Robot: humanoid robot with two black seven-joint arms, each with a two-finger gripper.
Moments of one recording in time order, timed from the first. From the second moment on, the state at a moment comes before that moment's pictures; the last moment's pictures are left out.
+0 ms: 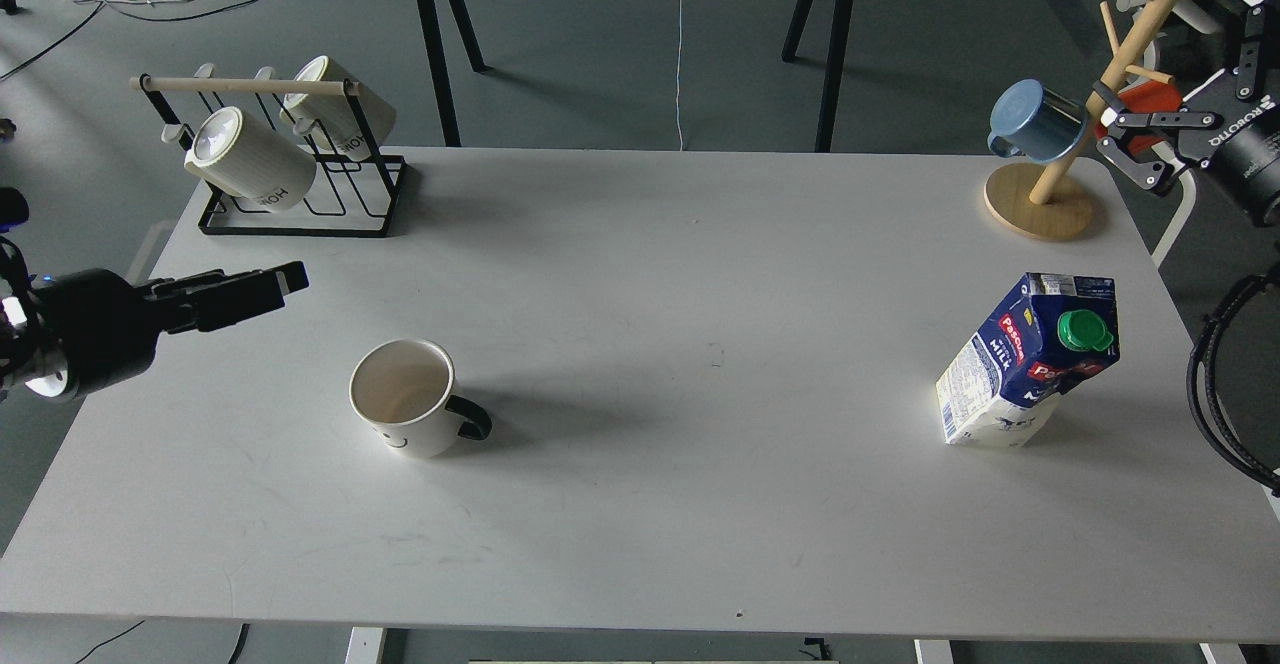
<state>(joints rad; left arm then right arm) -0.40 1.24 -0.68 -1.73 1.30 -0.18 0.00 0.65 -0.92 0.67 1.19 0.39 0.34 0.16</state>
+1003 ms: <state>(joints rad) -0.39 0.93 -0.56 -1.54 1.81 -0.16 0.08 0.65 -0.88 0.67 1.19 0.34 0.30 0.16</state>
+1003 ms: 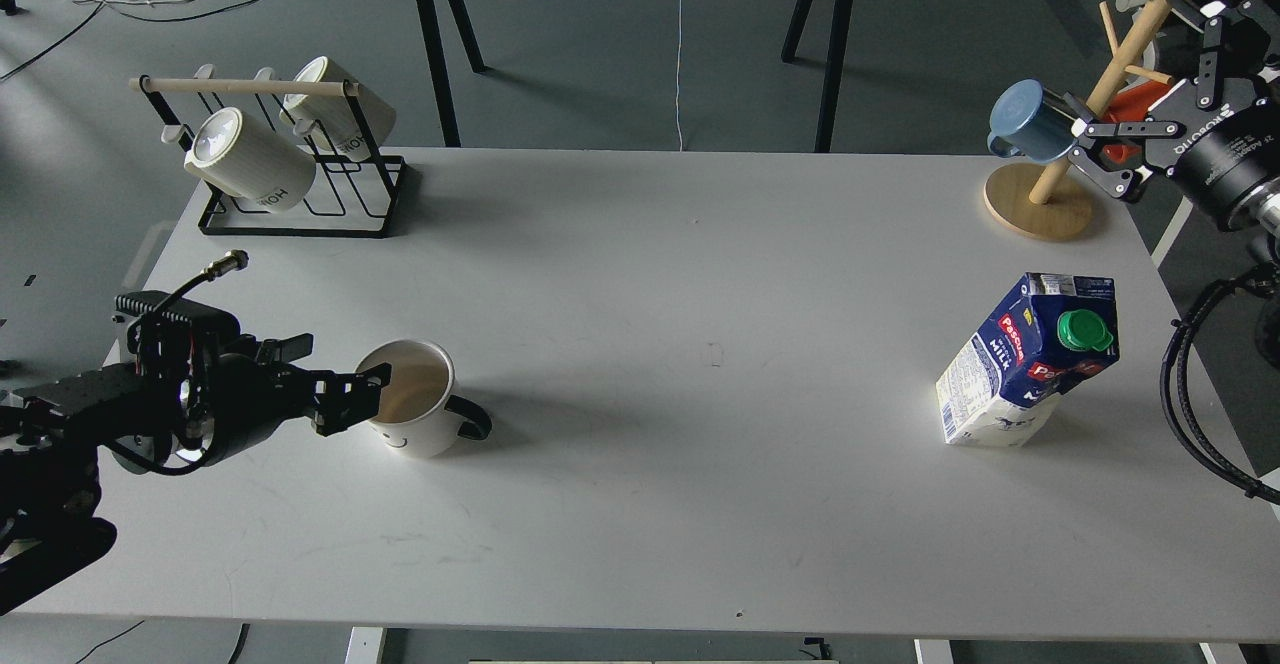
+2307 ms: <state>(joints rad) -0.48 0.95 -0.54 -1.60 1.87 -0.17 0.07 0.66 -0.87 0.67 1.19 0.34 0.29 0.16</state>
